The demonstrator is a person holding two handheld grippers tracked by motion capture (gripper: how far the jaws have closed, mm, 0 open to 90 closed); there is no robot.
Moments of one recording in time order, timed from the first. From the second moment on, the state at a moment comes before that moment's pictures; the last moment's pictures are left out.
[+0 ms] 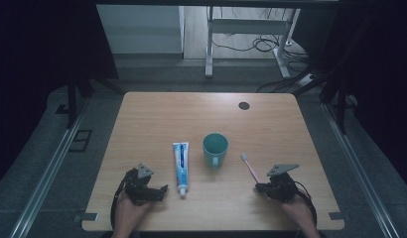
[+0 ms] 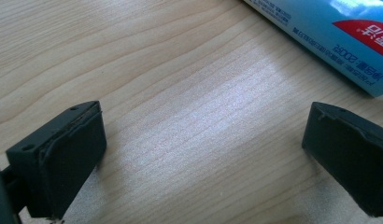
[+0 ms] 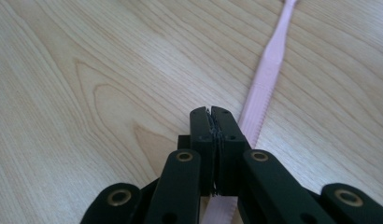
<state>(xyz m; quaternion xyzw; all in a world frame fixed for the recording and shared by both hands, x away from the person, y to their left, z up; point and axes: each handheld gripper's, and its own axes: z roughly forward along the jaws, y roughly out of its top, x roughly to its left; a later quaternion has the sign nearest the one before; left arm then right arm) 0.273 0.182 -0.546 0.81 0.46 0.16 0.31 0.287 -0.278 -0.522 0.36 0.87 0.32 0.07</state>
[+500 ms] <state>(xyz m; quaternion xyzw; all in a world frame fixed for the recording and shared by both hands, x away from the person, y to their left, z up) 0.273 0.182 -0.546 0.81 0.46 0.16 0.31 0.290 -0.291 -0.504 0.38 0.87 0.32 0.08</state>
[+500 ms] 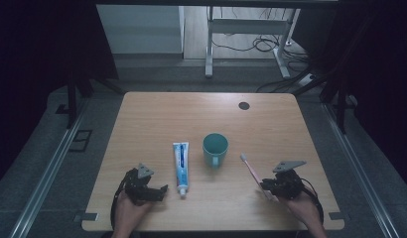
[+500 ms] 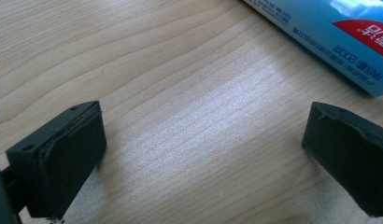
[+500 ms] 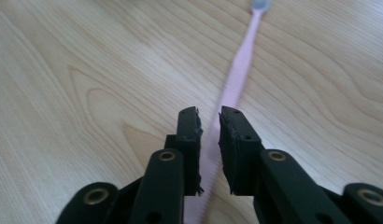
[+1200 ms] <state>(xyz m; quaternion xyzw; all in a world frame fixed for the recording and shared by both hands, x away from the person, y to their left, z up) 0.273 0.182 -0.546 0.81 0.47 0.16 0.32 0.318 -0.273 -0.499 0.39 0.89 0.23 0.05</state>
